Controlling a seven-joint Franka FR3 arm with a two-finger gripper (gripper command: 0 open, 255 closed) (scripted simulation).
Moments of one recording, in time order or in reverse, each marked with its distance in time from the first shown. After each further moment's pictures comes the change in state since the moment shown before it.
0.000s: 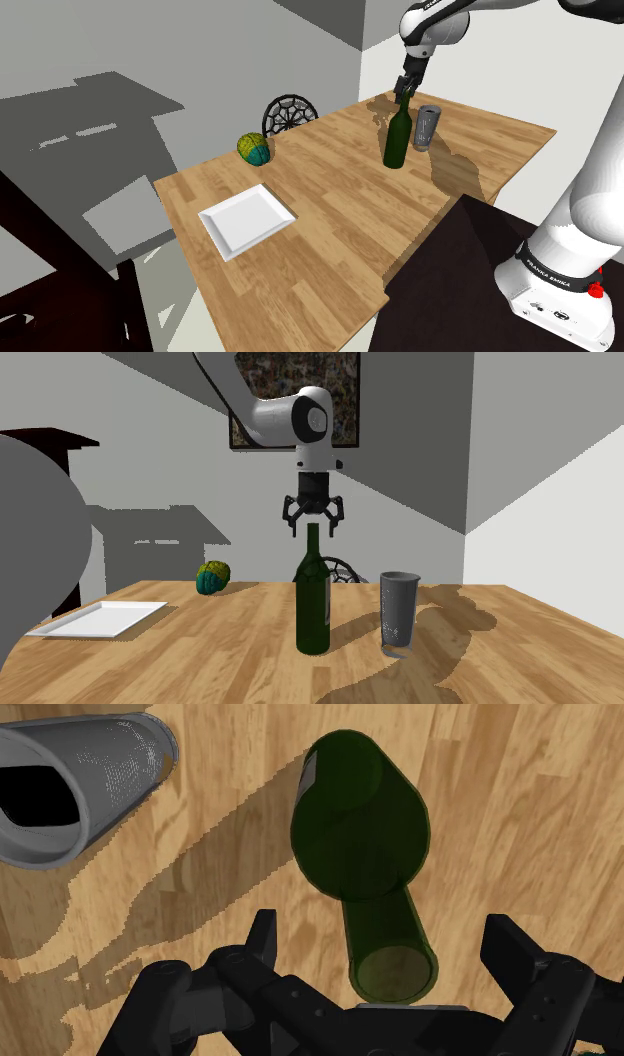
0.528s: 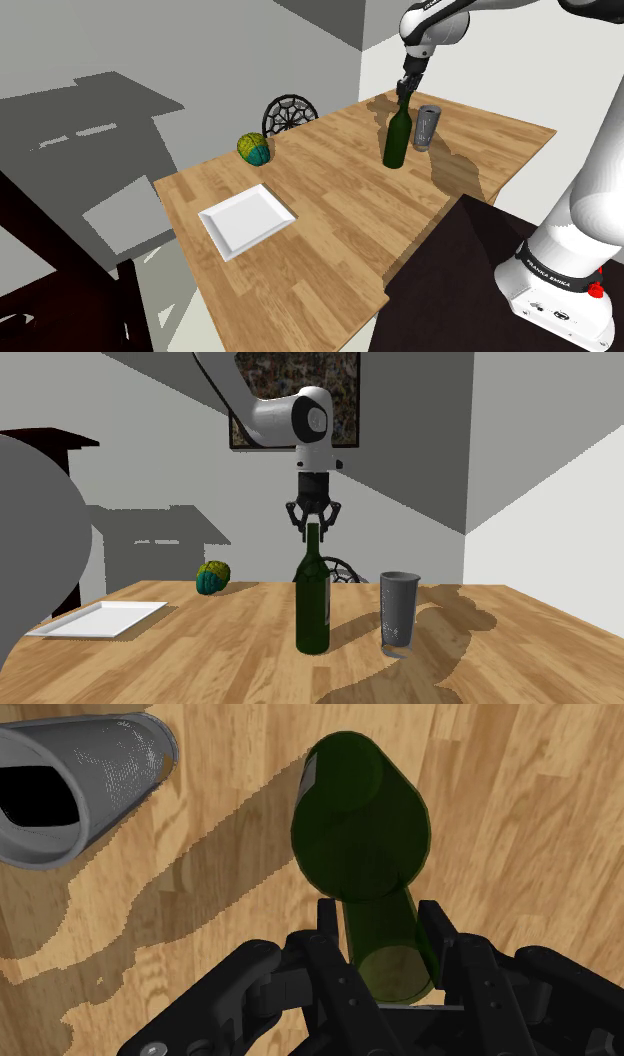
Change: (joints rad) arm 0.000 0.000 0.000 0.000 0.000 0.000 0.000
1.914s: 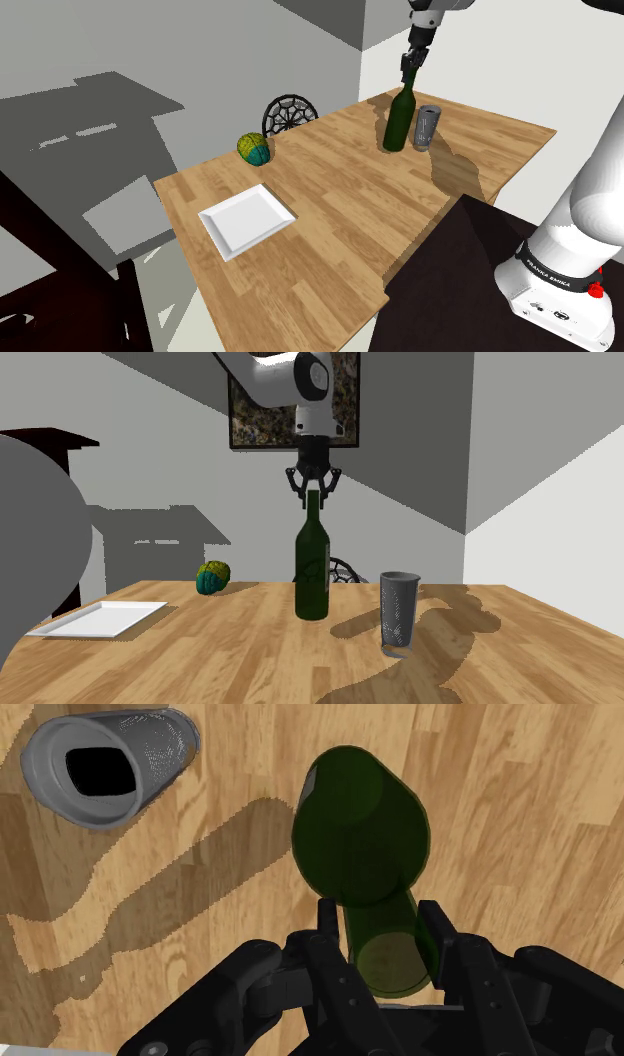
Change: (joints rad) arm 0.005 -0.058 -0.009 0.148 -0.044 -0.197 0.038
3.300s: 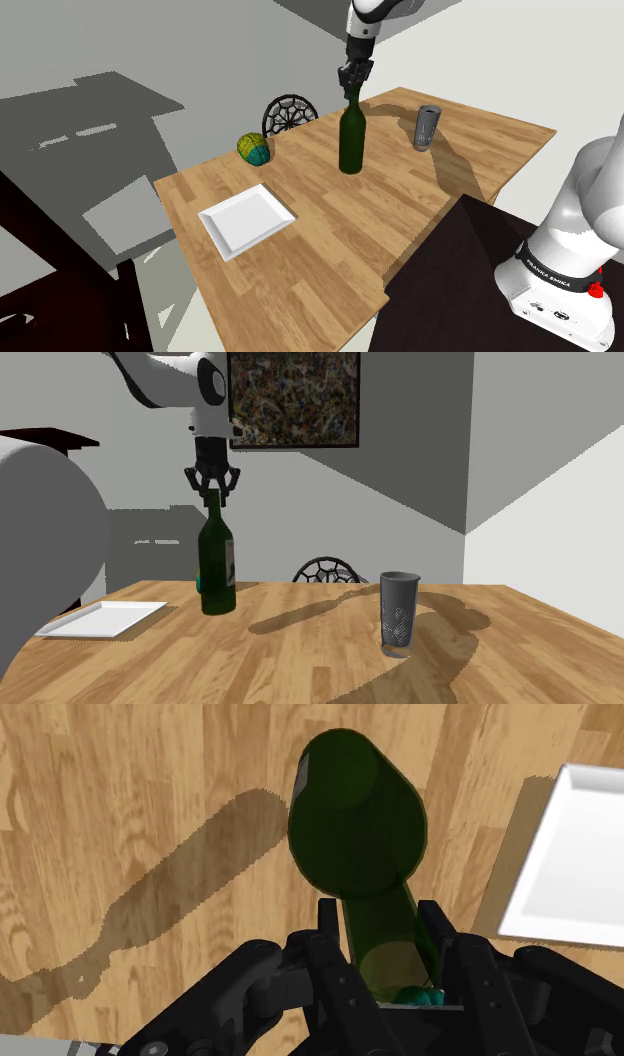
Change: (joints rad) arm 0.255 -0.080 0.215 -0.081 -0.110 0.034 0.500
